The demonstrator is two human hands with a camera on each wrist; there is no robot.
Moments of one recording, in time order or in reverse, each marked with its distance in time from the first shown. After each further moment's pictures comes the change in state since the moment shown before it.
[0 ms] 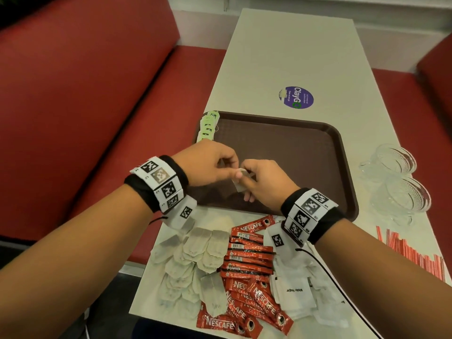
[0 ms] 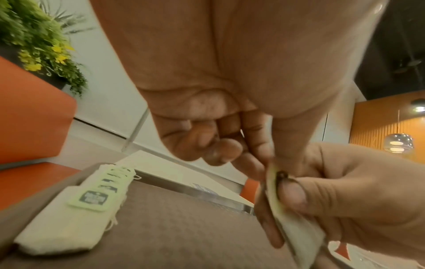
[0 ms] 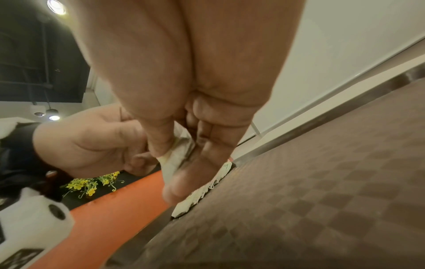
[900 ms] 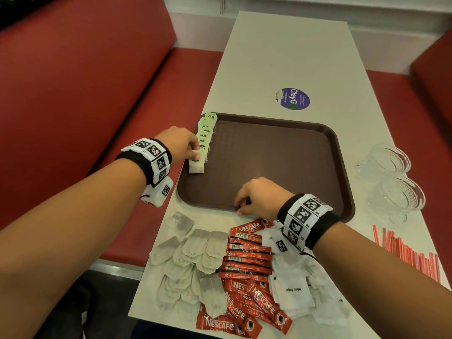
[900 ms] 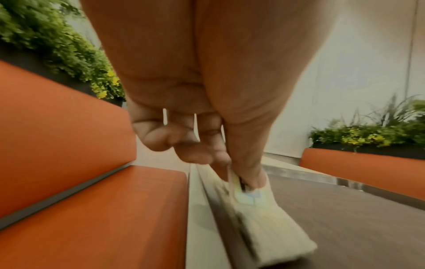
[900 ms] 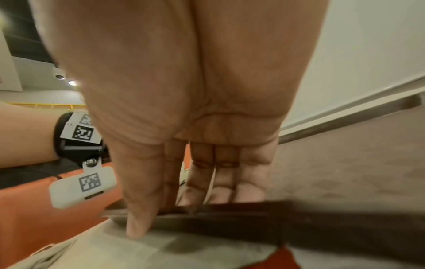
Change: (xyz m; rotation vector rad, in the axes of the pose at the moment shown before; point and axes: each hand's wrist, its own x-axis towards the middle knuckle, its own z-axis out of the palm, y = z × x) left_hand 0.029 -0.084 -0.020 0.270 -0.019 -0.407; right_hand 0.000 0.014 0.008 -0.461 -0.327 0.018
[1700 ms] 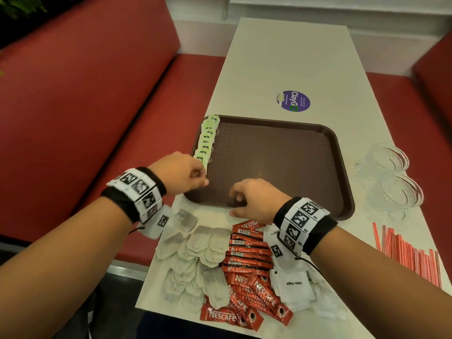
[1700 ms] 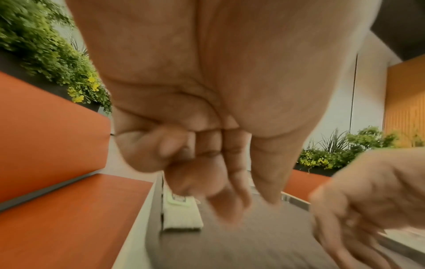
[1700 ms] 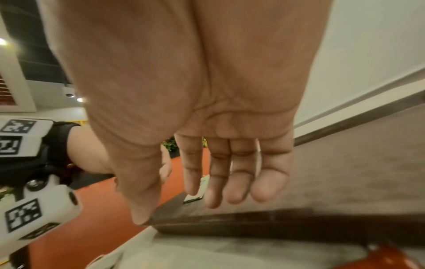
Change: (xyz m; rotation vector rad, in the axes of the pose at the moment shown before) left_hand -0.083 0.023 0.007 -0.027 -0.080 0.077; right_hand -0.014 -0.023 0.004 -0.005 0.074 -0.012
